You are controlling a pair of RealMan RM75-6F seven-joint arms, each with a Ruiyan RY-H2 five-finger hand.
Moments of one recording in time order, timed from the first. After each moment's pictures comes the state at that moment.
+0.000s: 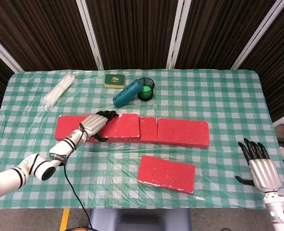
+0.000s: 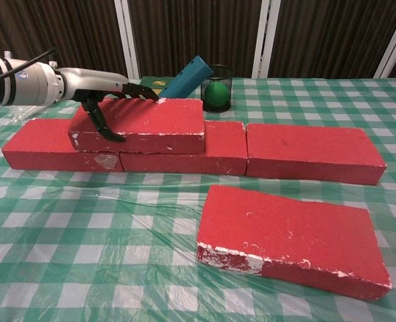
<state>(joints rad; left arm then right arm) -1.01 -1.39 -0.15 -1.27 1.27 0.52 -0.16 0.11 -1.13 0.01 -1.63 -1.48 1.37 -0.18</state>
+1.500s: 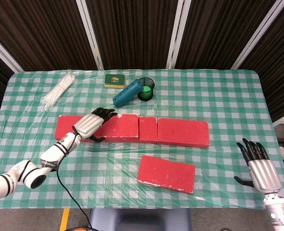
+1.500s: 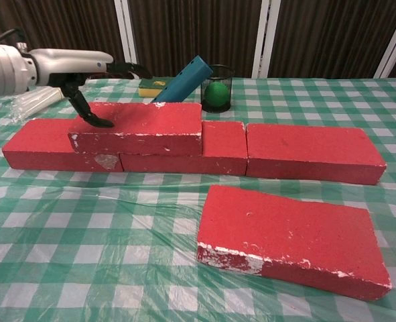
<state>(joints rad) -0.92 -1.28 -0.12 -1.42 1.37 0.73 -0.17 0.10 -1.13 0.00 -1.64 -1.54 1.40 -0.15</state>
